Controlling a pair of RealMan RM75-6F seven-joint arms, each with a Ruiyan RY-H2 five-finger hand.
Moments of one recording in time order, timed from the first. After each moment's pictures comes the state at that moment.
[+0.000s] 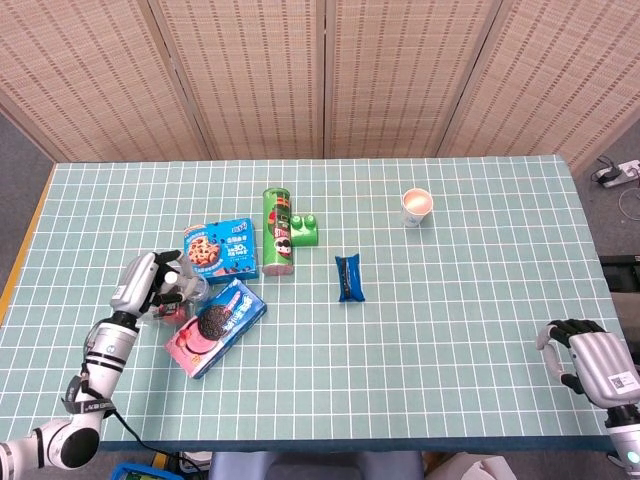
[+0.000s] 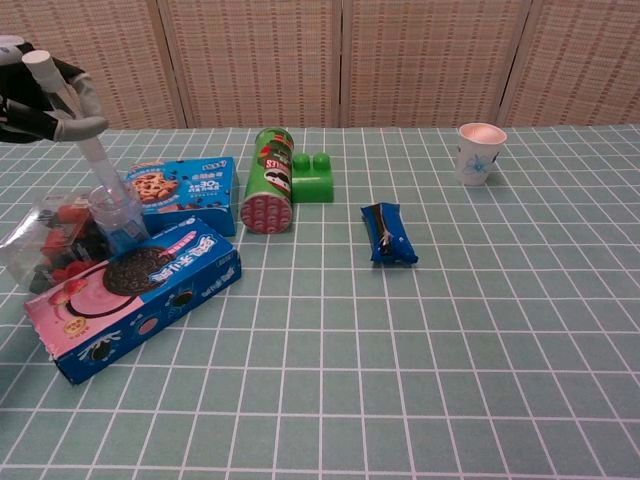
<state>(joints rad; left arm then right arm) -0.52 -1.28 -0.30 -1.74 1.14 1.10 -0.17 0.08 -1.00 -0.02 -1.63 -1.59 1.42 0.12</state>
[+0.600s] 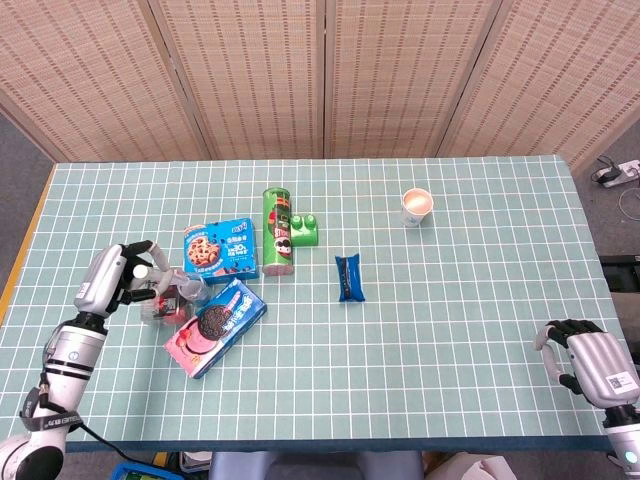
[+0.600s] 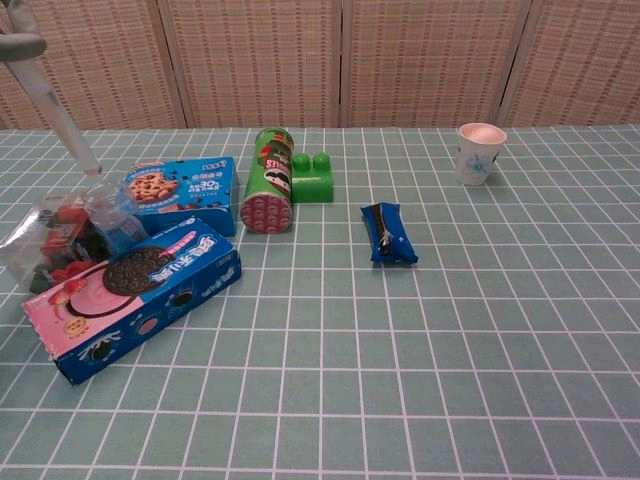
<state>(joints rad) -0.47 -1.07 -0.34 -1.97 1.11 1.15 -0.15 0.09 -1.01 -0.02 -1.64 -1.59 1.42 0.11</state>
